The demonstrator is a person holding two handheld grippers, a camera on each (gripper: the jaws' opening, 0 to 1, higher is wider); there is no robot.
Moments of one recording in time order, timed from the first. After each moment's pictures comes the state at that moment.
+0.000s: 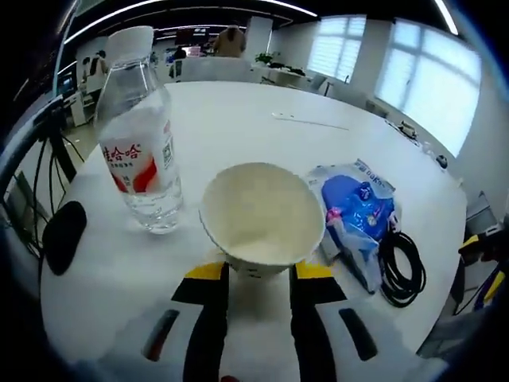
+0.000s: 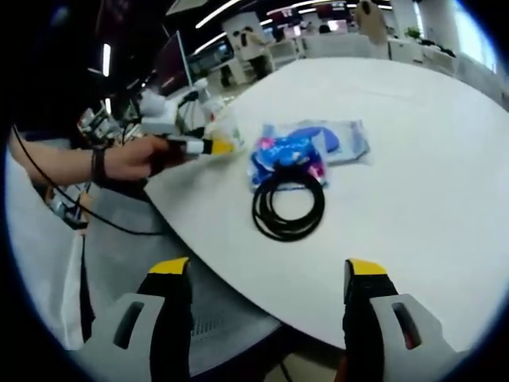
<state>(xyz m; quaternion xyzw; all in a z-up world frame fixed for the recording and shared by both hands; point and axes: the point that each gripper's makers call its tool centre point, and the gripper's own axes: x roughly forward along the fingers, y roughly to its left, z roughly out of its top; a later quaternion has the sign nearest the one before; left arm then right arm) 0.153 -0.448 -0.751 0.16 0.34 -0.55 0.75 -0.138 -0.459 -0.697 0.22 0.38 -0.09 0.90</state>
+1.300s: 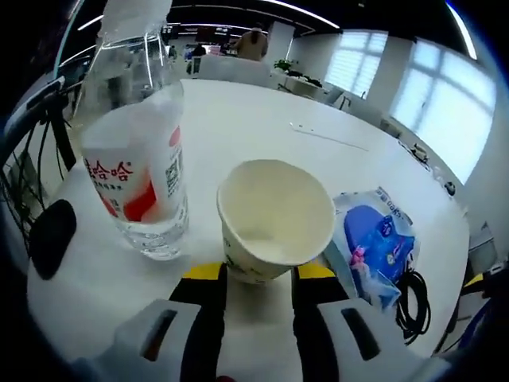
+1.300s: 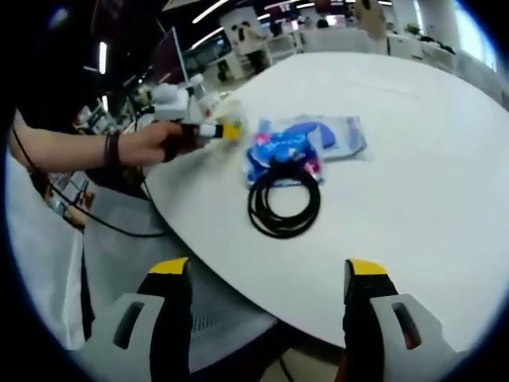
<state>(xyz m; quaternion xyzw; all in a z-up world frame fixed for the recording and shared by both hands) 0.176 -0.483 -0.744 0.09 0.37 -0.52 0.77 -0.141 -0.464 -0.697 0.23 0.39 -0.09 0.89</state>
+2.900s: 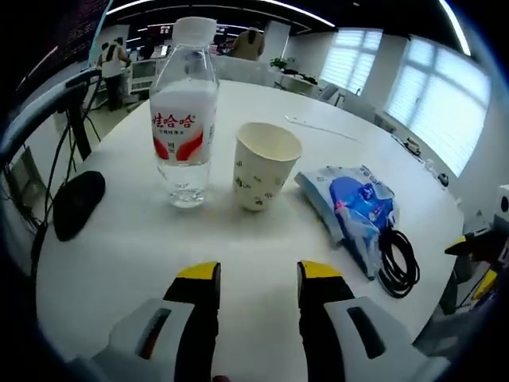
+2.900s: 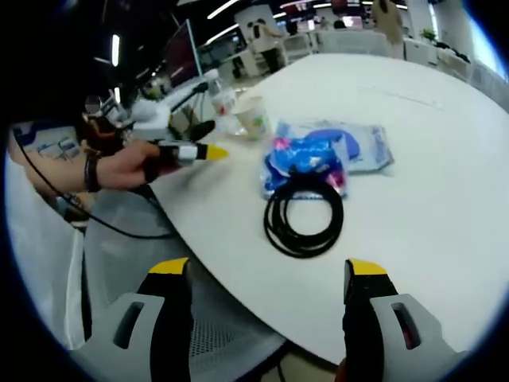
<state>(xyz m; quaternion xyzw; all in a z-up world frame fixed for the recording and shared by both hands) 0.149 -0.409 -0.740 0.11 0.36 -0.54 0.75 -0.104 -0.454 -0.699 0.21 0.39 -0.05 0.90</state>
